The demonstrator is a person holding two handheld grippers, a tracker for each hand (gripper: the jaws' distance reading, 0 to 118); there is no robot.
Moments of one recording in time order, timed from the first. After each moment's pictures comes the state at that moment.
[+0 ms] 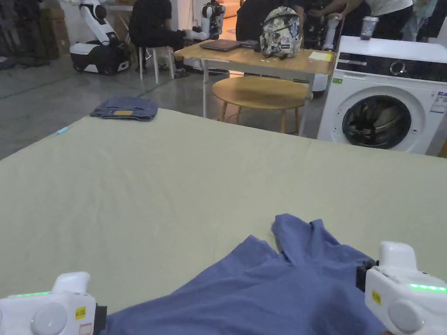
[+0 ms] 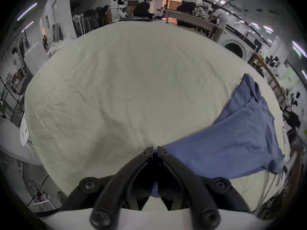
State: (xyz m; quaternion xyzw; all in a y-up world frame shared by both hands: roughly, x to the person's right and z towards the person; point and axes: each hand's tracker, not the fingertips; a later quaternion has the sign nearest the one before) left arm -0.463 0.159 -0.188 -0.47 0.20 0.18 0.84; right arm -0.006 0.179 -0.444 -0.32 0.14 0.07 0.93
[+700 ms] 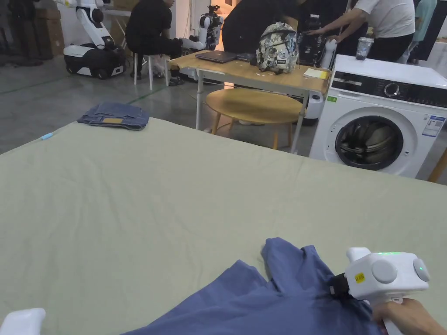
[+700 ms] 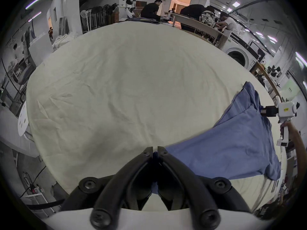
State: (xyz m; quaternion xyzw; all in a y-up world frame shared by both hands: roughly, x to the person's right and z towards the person) left arm -0.456 0.160 -0.182 -0.45 0.21 0.20 0.84; right arm -0.011 0.126 -0.603 -0.51 0.24 0.13 0.82
